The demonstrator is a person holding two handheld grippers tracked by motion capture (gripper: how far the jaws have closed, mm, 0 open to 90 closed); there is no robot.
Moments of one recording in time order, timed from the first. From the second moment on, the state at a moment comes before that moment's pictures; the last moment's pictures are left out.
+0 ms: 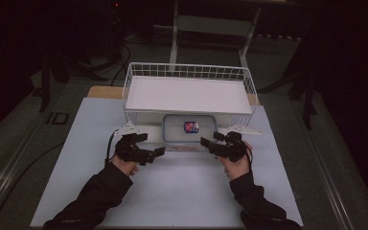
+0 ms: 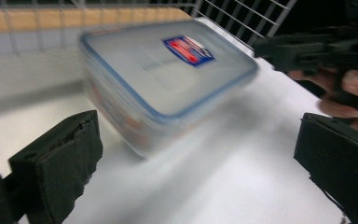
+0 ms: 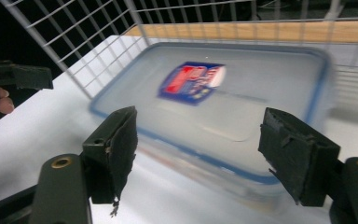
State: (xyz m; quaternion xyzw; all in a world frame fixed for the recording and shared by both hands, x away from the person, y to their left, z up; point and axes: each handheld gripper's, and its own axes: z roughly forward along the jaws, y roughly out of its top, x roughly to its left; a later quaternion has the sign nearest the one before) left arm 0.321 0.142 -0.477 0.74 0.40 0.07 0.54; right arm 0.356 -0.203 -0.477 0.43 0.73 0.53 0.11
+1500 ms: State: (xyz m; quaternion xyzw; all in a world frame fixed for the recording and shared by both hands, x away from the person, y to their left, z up) left arm 0.253 0.148 -0.516 0.80 0.36 0.04 0.48; right arm 0.363 -0.154 -0.514 0.41 0.79 0.45 0.09
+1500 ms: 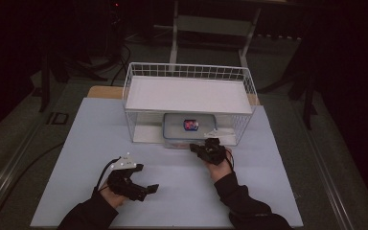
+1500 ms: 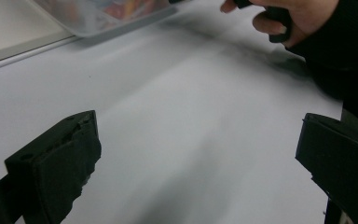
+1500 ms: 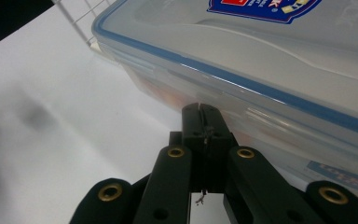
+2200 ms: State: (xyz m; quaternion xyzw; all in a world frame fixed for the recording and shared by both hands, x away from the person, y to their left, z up) left arm 0.257 0.147 -0.512 0.80 0.35 0.06 0.49; right arm 0.406 -0.144 -0.513 0.44 0.76 0.46 0.12
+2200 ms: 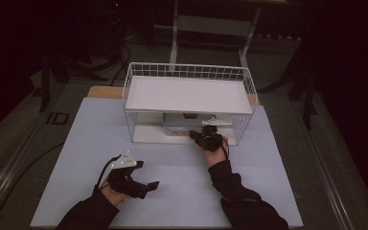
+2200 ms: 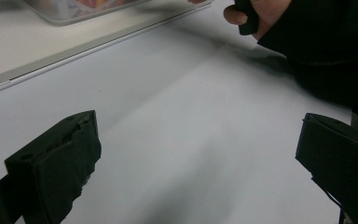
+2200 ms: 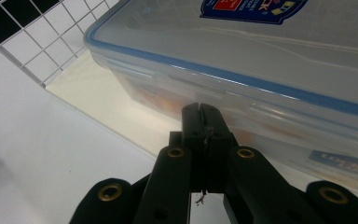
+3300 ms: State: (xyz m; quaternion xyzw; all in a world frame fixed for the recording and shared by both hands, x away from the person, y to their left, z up) left arm 0.251 0.145 -0.510 0.80 0.34 0.07 0.48; right arm 0.349 -0.170 -0.501 0.35 0.78 0.51 0.12
